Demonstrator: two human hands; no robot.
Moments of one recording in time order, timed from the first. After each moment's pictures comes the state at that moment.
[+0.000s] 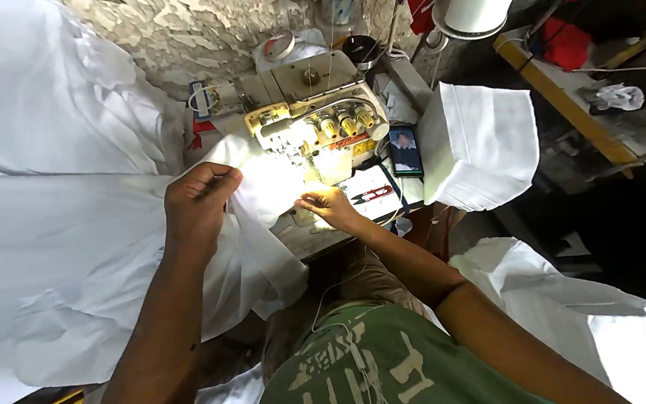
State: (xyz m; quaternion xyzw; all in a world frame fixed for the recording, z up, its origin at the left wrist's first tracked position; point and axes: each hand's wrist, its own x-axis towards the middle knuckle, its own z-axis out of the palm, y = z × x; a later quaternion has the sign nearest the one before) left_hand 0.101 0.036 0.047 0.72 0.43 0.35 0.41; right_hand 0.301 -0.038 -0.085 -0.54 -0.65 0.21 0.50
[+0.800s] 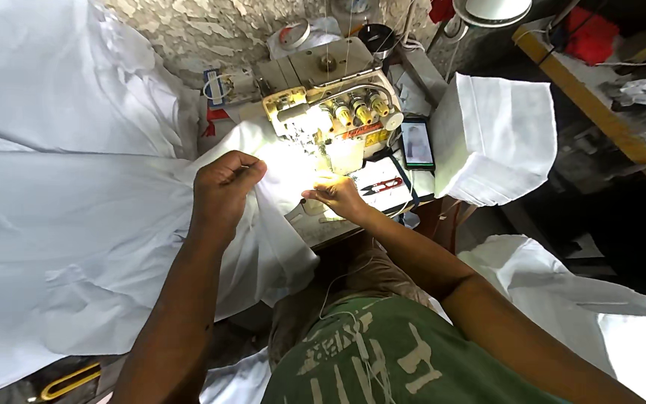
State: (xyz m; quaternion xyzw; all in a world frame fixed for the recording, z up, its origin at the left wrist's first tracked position) left_hand 0.100 0.031 0.046 0.75 0.40 0.33 0.42; right_hand 0.297 -0.035 -0.081 -0.54 -0.68 0.15 0.48
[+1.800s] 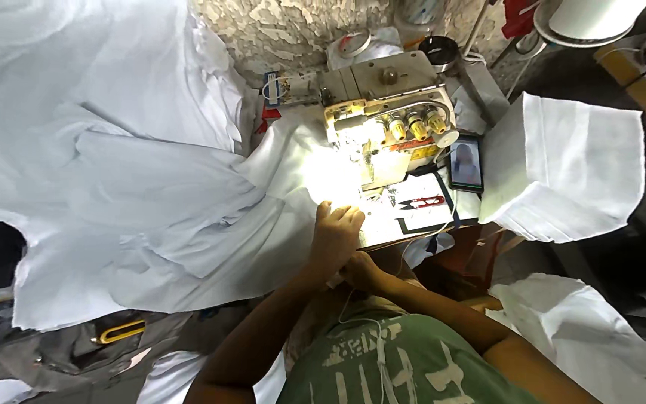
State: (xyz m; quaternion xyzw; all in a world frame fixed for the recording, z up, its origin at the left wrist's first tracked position) left_hand 0.135 -0.030 -0.048 0.93 0.26 0.26 0.03; right_hand 0.219 -0.115 -0.118 -0.56 -0.69 0.34 0.32
